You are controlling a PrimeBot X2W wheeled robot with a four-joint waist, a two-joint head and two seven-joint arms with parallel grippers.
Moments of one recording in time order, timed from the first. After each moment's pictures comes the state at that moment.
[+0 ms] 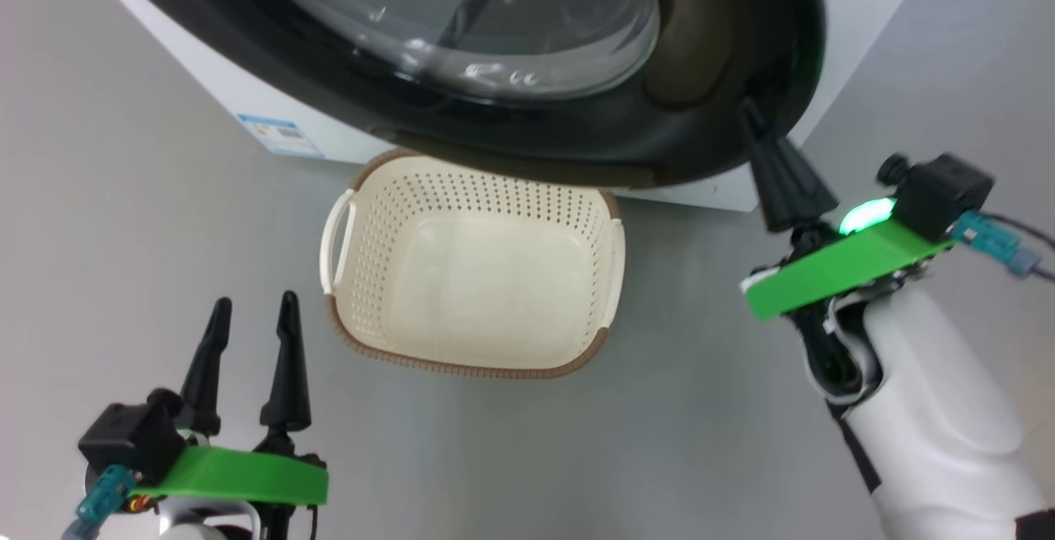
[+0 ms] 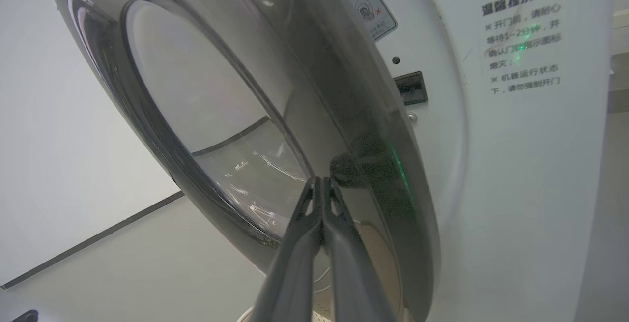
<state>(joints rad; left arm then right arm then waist) -0.13 0.04 -0.05 0.10 -0.36 -0.13 -0.26 -0.57 -0.16 0.26 0.34 0.57 0.13 -0.26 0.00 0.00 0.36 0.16</state>
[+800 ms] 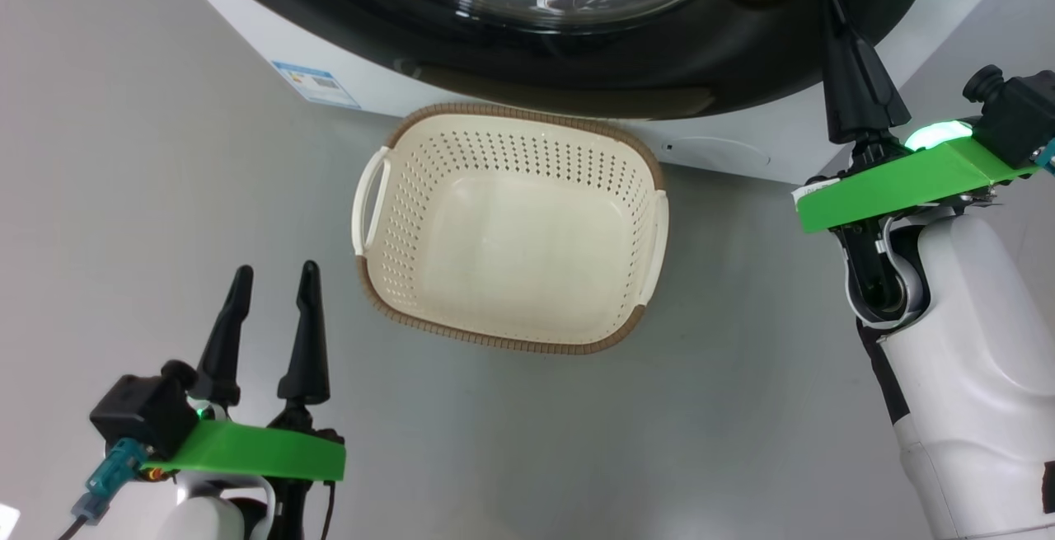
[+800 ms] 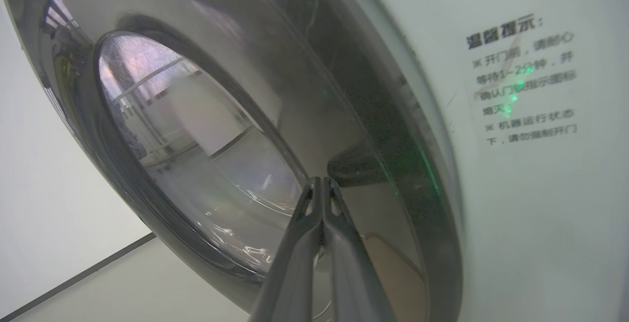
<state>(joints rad) -0.19 0.03 -0.10 0.09 -0.40 -0.13 -0.26 -0.71 -0.15 0.11 0.37 0.54 0.13 -0.26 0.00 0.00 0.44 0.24</state>
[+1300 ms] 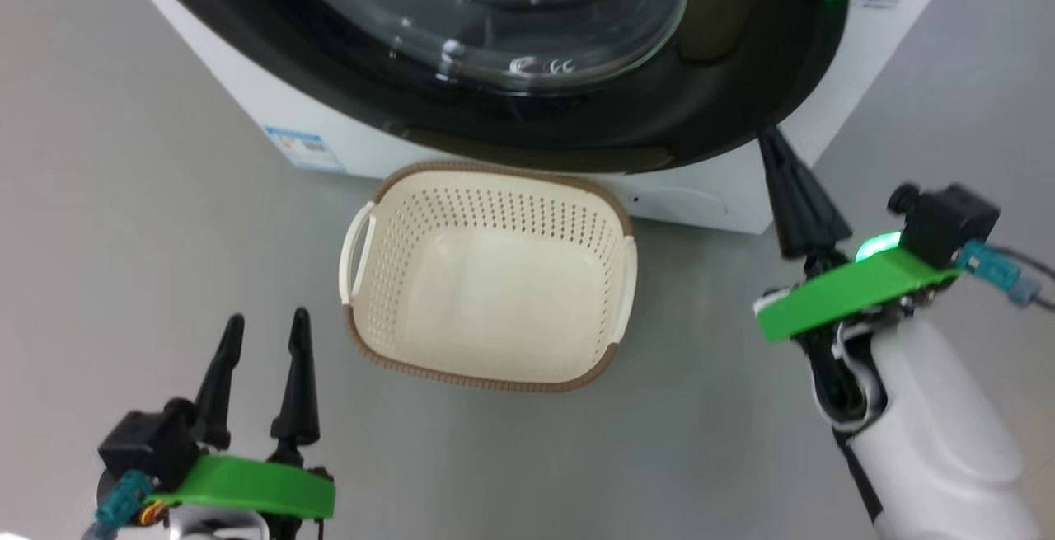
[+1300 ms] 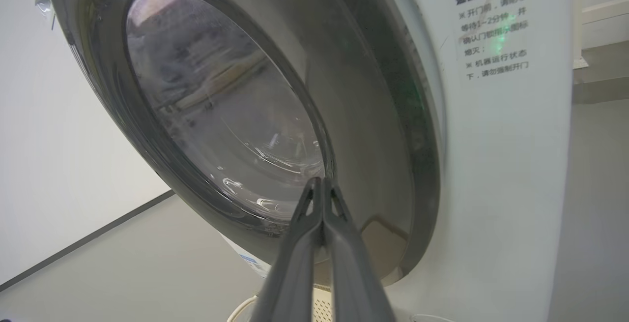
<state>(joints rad) -0.14 0.03 -0.07 0.14 -0.36 -0.13 -0.26 -0.55 -0.15 0.18 0.37 0.54 0.13 -0.26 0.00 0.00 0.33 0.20</state>
